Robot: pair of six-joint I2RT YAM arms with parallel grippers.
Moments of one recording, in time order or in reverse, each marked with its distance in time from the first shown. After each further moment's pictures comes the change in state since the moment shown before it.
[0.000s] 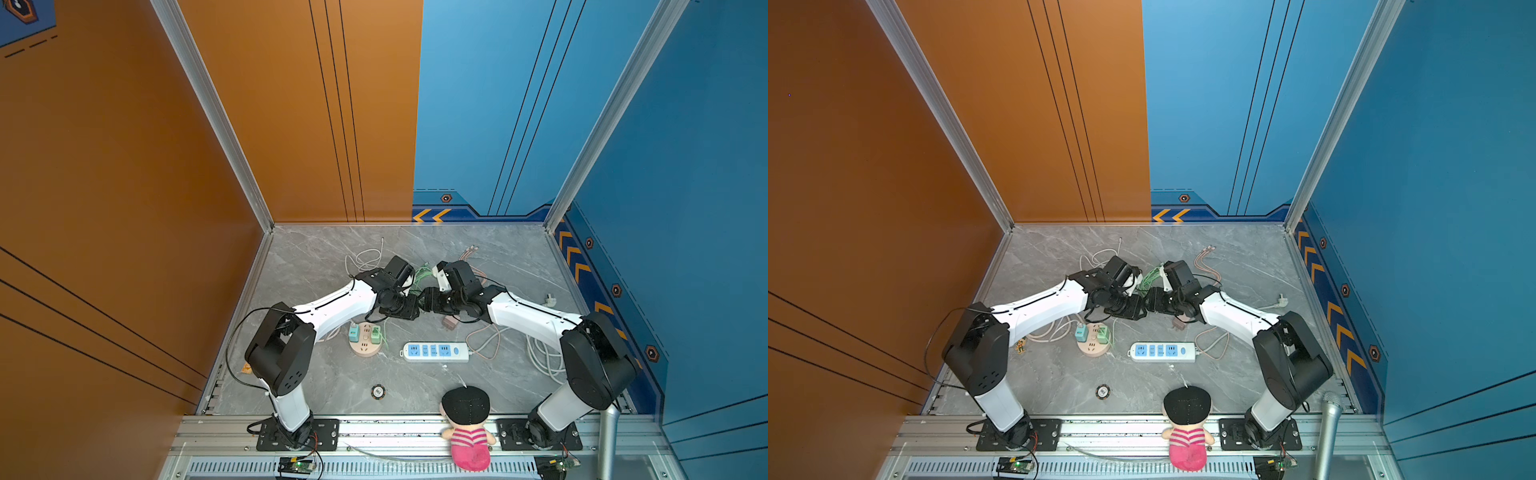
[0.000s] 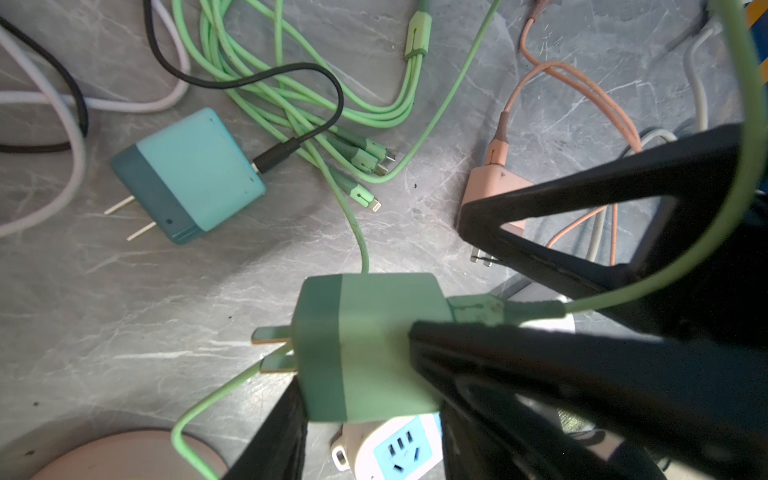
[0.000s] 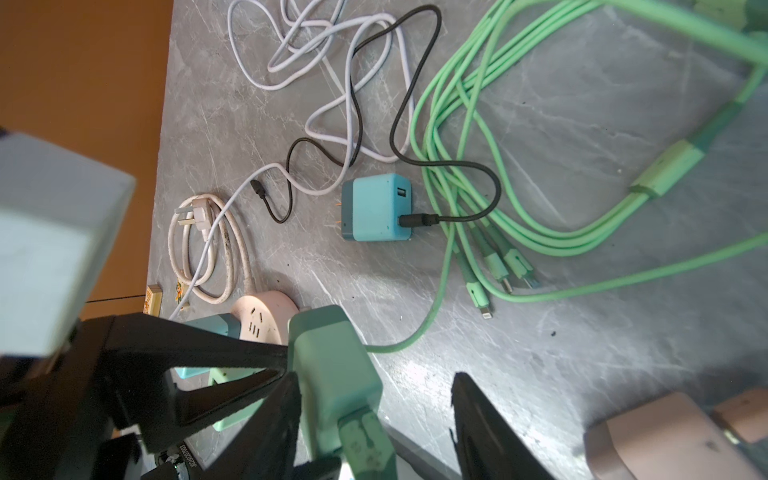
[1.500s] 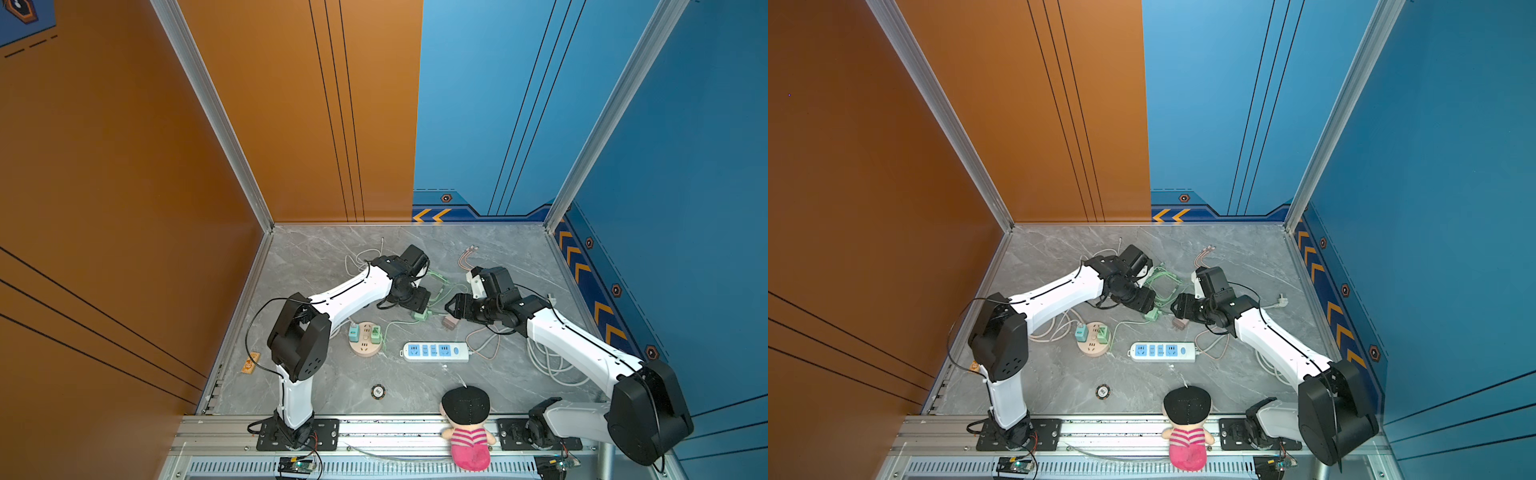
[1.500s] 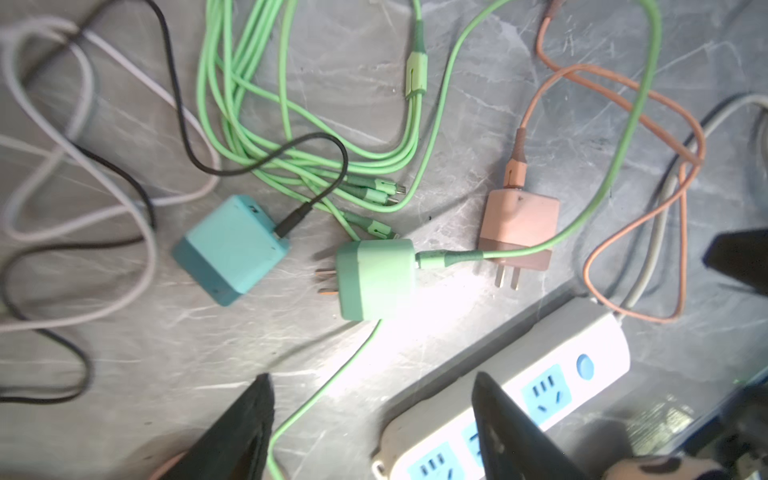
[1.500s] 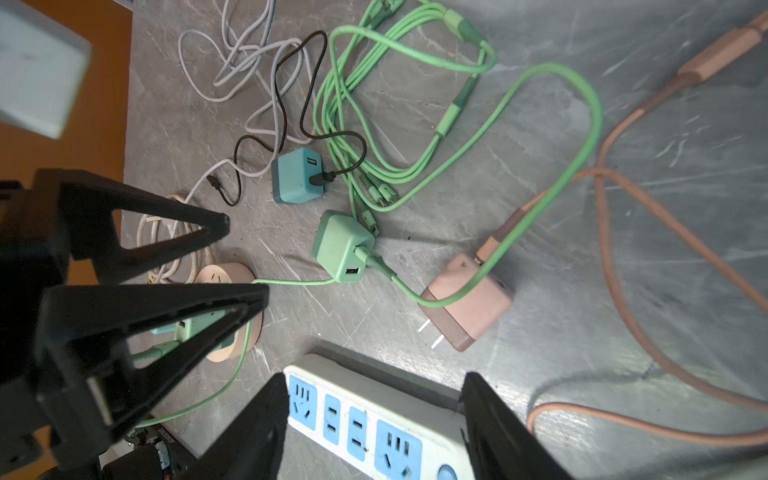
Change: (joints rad) left arm -0.019 0.121 0.299 -0.249 -0.150 0.245; right arm -0.161 -0.328 -0.156 -0.215 0.019 -0.085
